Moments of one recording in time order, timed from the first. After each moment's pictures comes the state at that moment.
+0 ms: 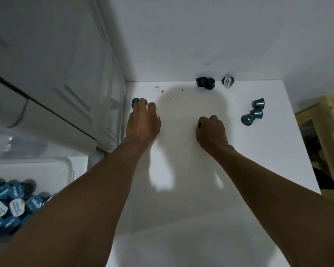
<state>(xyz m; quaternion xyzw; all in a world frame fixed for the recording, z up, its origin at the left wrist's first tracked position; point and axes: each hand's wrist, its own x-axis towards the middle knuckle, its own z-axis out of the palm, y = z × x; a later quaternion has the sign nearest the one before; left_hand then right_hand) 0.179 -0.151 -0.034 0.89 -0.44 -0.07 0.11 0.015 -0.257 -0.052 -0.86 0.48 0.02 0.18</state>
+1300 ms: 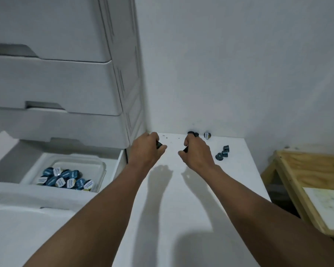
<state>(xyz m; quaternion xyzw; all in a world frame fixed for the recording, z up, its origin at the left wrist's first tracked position) 0.042 -0.014 0.145 0.89 -0.38 0.04 0.26 -0.075 -0.133 0.134 -0.89 0.35 -0.16 0.23</state>
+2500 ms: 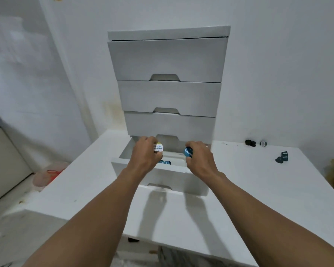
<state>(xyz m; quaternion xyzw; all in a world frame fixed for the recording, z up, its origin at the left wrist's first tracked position) 0.123 0.370 0.216 0.88 -0.35 0.08 0.30 0.007 0.229 0.193 -0.91 0.26 -0.24 0.22</state>
